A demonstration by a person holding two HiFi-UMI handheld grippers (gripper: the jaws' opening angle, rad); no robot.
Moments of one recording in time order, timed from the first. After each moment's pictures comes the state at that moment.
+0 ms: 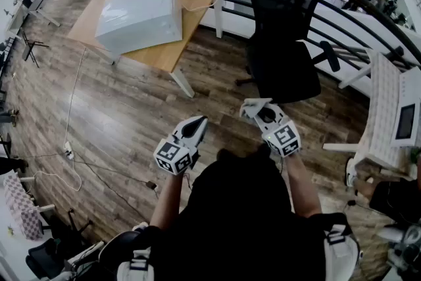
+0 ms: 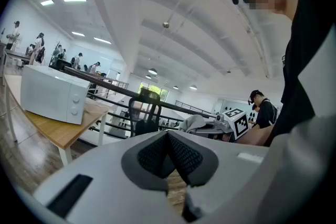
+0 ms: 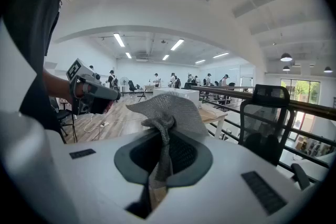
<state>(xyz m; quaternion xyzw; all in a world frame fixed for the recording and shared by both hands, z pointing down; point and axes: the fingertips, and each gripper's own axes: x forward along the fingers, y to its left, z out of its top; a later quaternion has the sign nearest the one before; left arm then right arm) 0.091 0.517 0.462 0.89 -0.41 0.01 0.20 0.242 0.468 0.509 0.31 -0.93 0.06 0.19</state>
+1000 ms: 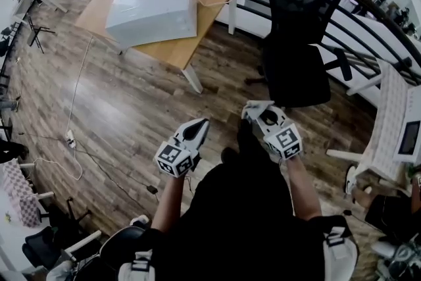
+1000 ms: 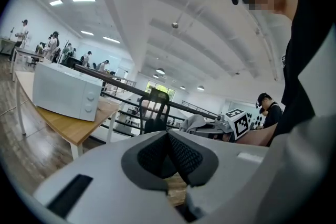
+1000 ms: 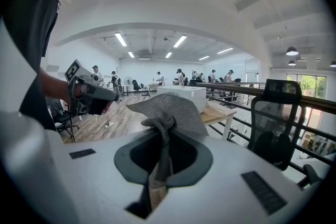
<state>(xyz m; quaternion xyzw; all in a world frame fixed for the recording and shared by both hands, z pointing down) 0.037 0.501 0.477 0.87 -0.44 0.01 0.22 0.188 0.443 0.521 0.28 -0.94 0.07 0.19</state>
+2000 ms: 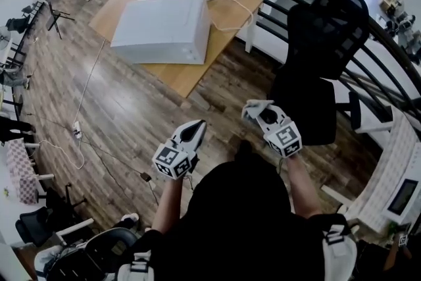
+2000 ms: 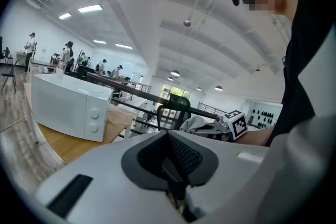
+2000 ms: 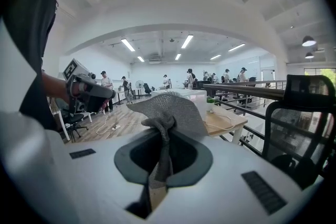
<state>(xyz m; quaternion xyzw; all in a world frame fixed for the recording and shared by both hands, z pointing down) 0.032 0.319 0.465 0.83 -0.52 0.02 0.21 0.177 0.226 0.526 0.20 -0.96 0.06 0.17</state>
